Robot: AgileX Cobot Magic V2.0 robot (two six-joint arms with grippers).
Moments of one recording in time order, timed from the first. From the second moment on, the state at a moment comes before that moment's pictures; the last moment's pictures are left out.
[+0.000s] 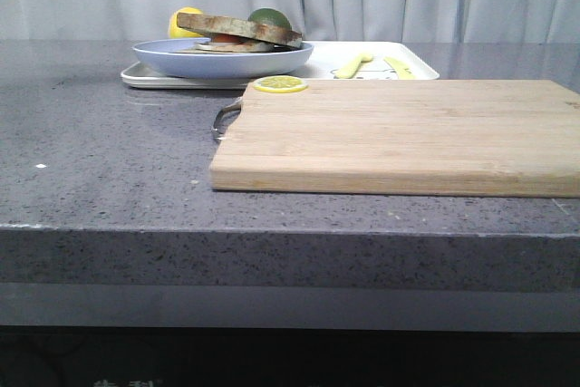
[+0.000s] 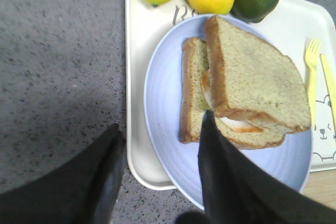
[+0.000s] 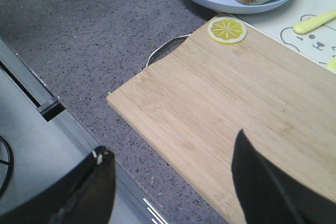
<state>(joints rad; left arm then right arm) 0.00 2.08 -2.21 -0.51 1.14 0.07 0.46 0.84 -0.85 0.37 0.64 -0.39</state>
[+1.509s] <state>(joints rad) -0.47 0.39 -0.70 -0.02 0.70 0.12 0.46 0.84 -0.85 0.38 0.64 -0.39</state>
